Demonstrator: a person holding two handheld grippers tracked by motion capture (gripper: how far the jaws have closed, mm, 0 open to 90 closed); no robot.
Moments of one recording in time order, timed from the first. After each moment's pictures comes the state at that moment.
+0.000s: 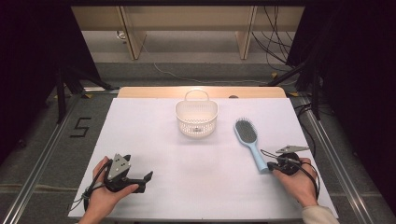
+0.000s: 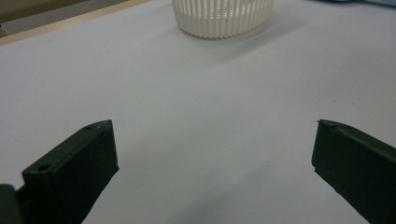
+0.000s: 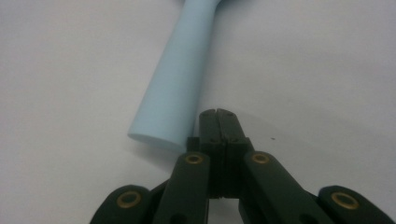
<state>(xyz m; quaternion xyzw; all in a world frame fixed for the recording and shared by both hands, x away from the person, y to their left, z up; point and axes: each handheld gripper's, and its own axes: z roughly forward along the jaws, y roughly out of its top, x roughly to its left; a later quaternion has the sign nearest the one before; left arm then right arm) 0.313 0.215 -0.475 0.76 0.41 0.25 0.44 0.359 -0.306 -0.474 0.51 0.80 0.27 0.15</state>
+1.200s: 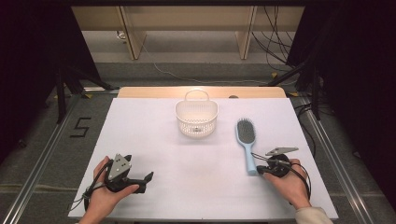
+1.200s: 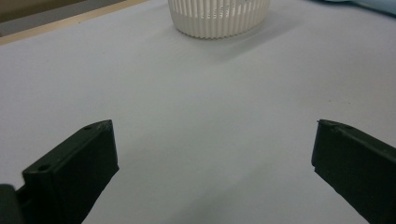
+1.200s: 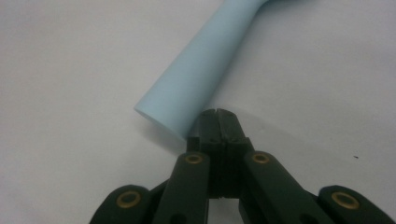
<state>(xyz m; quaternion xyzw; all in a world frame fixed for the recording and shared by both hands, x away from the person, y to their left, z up) 0.312 0.214 -0.475 0.77 0.40 0.24 0.44 0.355 -0.279 -0.474 0.49 0.82 0.28 0.11</state>
